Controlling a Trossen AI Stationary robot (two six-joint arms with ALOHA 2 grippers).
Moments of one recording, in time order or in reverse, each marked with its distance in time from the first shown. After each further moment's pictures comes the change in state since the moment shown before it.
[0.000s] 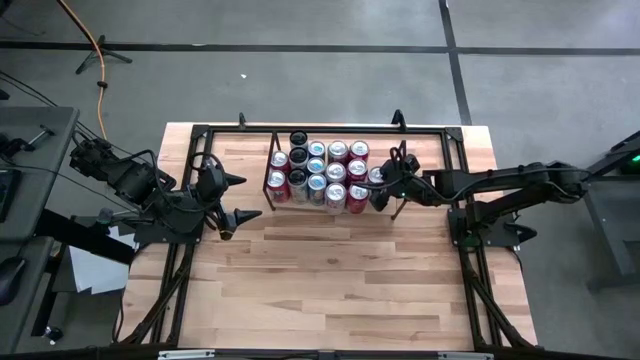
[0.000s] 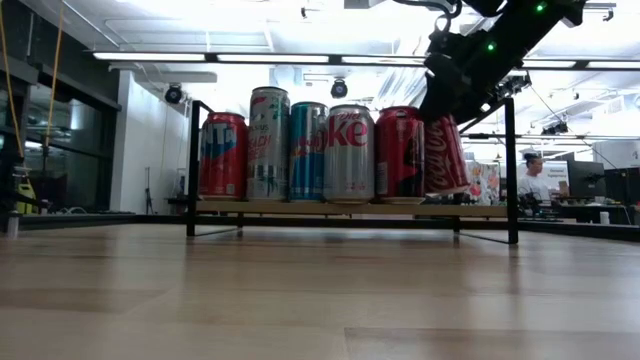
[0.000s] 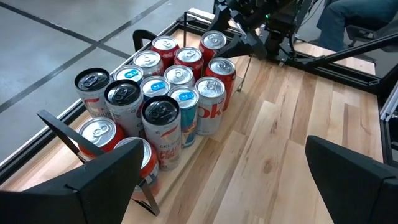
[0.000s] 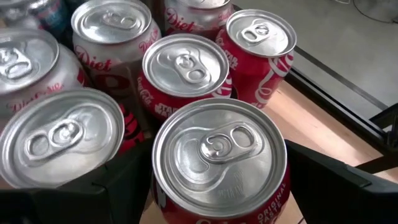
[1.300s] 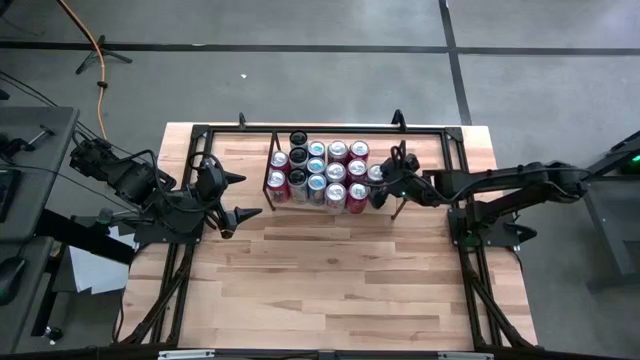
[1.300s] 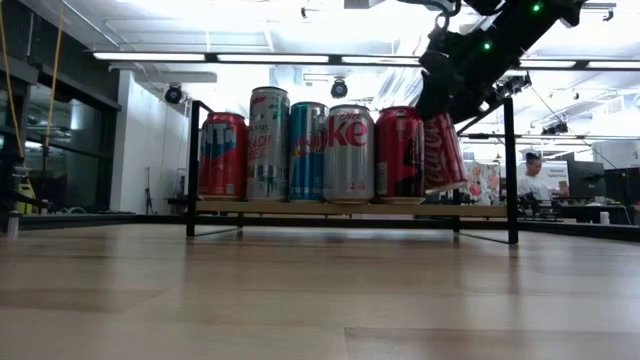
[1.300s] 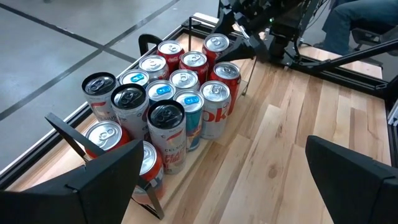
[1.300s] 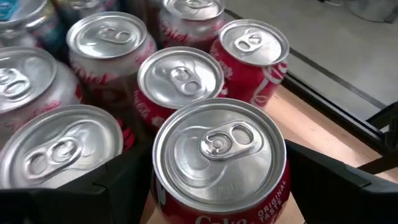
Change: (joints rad) left arm 0.000 0.000 0.000 -0.001 -0.027 0.002; right arm 0.004 -0.001 -0.002 0.057 0.045 0.006
